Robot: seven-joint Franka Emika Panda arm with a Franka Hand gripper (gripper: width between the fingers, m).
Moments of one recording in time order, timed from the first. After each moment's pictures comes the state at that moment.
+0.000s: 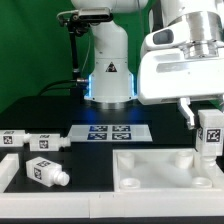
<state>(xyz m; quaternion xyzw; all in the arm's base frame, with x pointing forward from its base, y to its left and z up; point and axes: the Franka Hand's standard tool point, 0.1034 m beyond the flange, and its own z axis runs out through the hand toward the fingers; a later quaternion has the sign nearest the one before) 0.632 0.111 0.113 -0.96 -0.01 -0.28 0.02</state>
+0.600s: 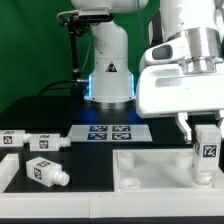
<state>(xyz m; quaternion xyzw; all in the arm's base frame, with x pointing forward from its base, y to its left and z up) 0.627 0.115 0.090 -0.96 -0.02 -0.27 0.01</state>
